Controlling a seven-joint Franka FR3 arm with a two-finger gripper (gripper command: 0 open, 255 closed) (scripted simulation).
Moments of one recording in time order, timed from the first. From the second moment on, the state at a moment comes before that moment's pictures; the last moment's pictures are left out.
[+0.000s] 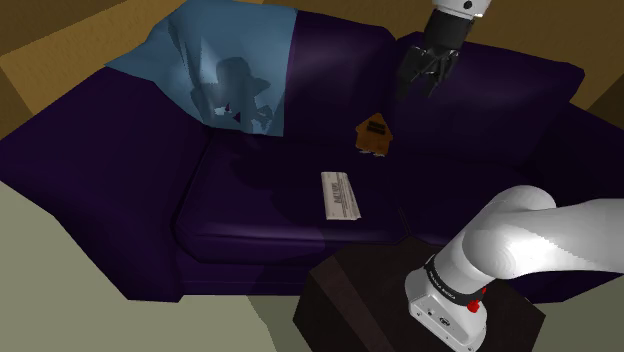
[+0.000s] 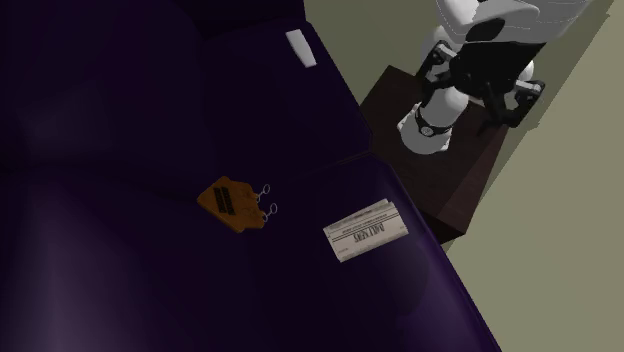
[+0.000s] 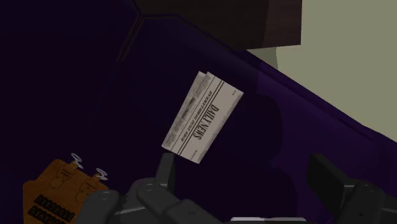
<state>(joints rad) 0.00 -0.79 -0.02 -2.29 0.03 1.52 0.08</state>
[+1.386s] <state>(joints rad) -0.07 -0.42 -0.32 -2.46 -0.08 2.03 -0.23</state>
